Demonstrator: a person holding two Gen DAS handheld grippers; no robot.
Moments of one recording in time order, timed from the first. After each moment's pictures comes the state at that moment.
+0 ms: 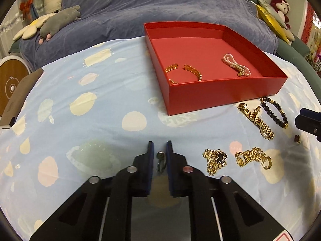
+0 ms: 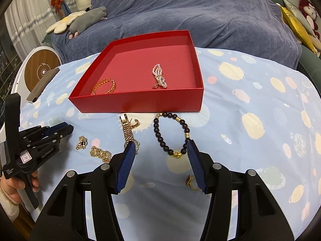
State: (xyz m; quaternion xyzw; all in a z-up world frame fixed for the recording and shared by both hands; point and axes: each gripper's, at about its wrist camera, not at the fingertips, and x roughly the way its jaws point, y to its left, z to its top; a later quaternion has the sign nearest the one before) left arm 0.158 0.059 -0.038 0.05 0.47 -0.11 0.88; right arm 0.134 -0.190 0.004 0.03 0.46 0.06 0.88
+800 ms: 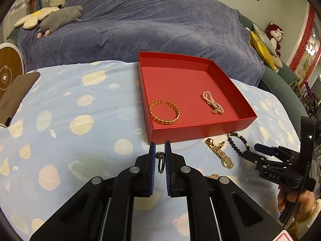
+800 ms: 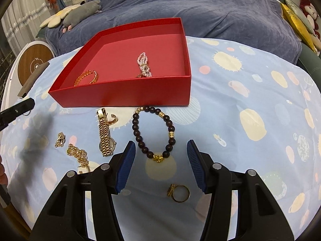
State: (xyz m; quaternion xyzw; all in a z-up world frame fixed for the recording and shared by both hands) left arm 0.158 0.064 0.021 -0.04 0.43 -0.15 0.89; right arm 0.158 -0.206 -0.026 0.01 0.48 0.05 0.87
